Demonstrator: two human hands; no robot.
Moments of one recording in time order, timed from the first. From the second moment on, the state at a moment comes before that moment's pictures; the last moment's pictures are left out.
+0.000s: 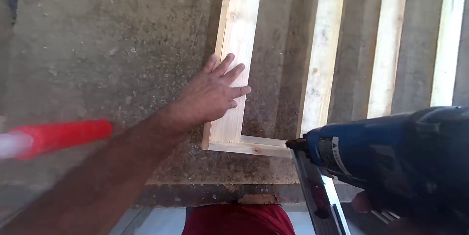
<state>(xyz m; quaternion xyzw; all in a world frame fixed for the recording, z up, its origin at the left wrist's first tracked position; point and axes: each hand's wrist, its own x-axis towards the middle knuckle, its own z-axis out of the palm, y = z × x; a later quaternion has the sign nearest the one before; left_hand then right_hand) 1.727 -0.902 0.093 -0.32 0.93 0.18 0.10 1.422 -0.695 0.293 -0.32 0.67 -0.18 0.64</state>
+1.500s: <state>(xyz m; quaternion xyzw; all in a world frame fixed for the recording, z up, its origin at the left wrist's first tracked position) 1.704 -0.932 0.132 -0.32 0.89 0.22 0.22 1.542 -0.745 0.298 -0.37 0.69 -0.02 0.63</state>
